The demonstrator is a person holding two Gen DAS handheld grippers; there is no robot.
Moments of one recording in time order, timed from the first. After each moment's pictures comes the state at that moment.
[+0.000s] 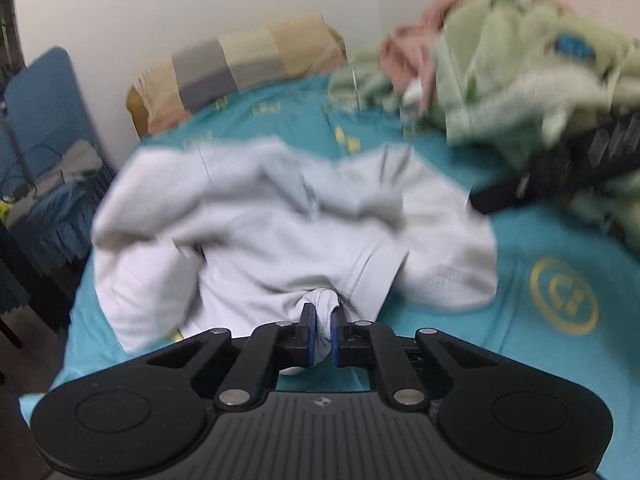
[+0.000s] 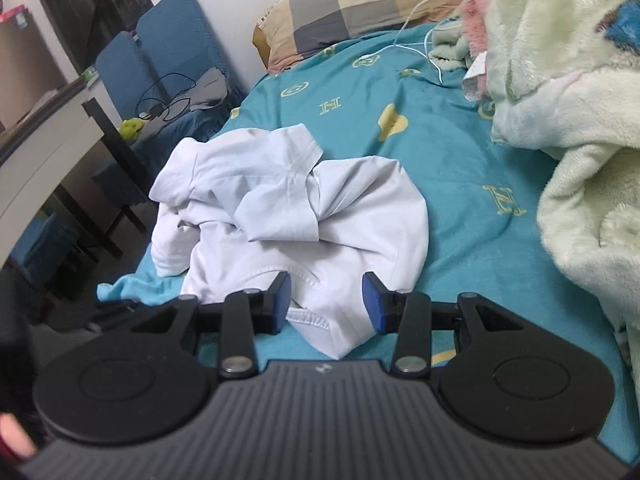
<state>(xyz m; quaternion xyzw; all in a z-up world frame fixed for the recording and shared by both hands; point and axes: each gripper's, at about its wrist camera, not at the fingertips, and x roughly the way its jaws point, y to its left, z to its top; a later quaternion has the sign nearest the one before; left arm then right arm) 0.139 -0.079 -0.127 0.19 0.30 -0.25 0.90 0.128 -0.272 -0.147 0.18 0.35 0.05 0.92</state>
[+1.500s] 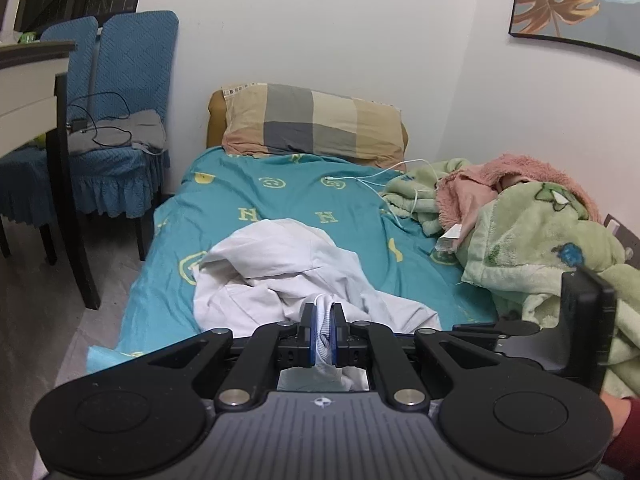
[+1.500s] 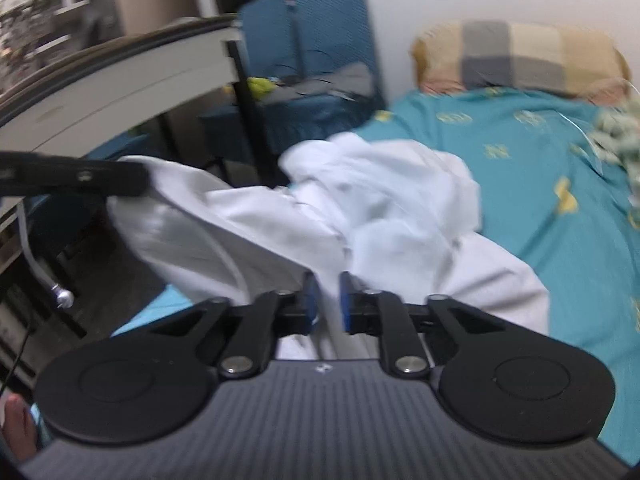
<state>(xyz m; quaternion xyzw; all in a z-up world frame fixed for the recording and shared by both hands) 0.122 0.061 -0.006 -0.03 0.29 -0.23 0.93 0.162 -0.172 -0.130 0.07 0.29 0.21 0.93</state>
